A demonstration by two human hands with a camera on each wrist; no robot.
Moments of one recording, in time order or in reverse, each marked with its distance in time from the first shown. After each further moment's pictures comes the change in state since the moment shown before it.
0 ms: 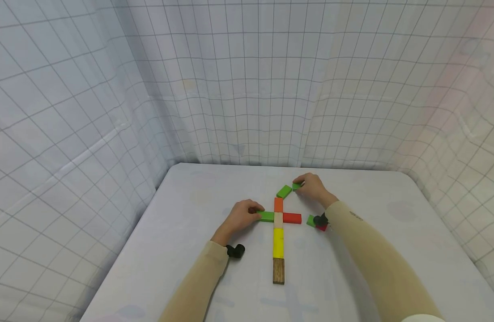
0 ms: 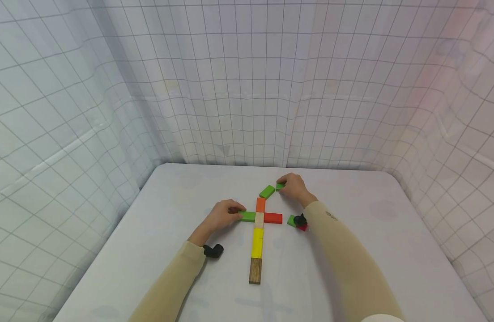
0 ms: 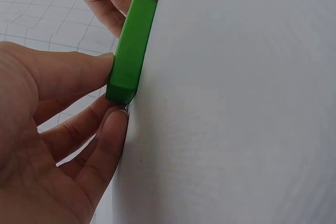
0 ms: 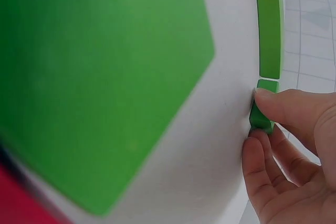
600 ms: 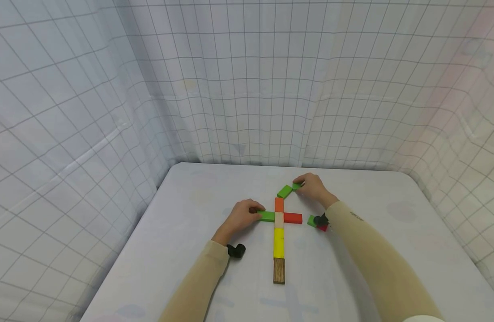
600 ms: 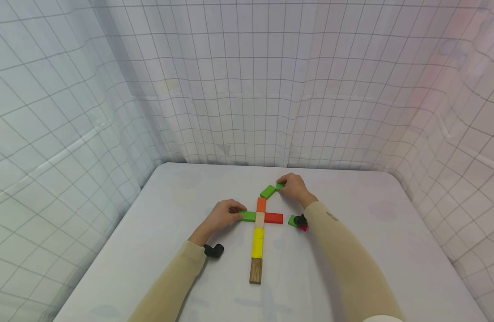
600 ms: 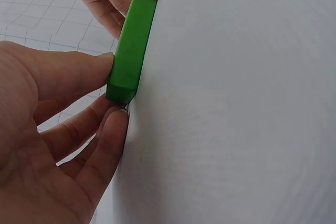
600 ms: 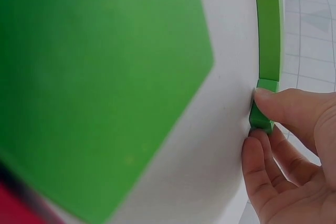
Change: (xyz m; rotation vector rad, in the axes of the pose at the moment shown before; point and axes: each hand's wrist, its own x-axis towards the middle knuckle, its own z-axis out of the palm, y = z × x) left_hand 0.000 0.001 0.001 0.010 0.004 -0.010; right_hand -0.003 -0.003 0.001 -0.002 0.000 -0.016
